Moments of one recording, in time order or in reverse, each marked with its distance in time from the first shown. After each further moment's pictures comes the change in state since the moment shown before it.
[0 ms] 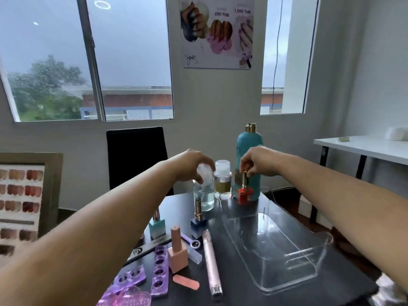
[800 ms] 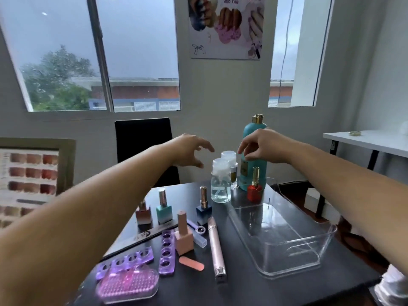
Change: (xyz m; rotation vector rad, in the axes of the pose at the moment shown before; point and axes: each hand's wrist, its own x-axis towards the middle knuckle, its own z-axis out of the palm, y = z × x) left_hand -0.023 0.003 -0.025 0.009 -0.011 -0.063; right_hand -0.012 -0.010 -0.011 0.118 0.128 -0.138
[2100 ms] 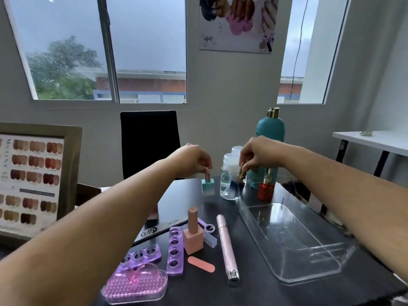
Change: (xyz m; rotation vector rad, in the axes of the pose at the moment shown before) left_hand -0.007 -0.028 0.044 -0.061 0.086 -0.036; right_hand 0.026 -0.020 0.035 -0.097 -0.185 0.016
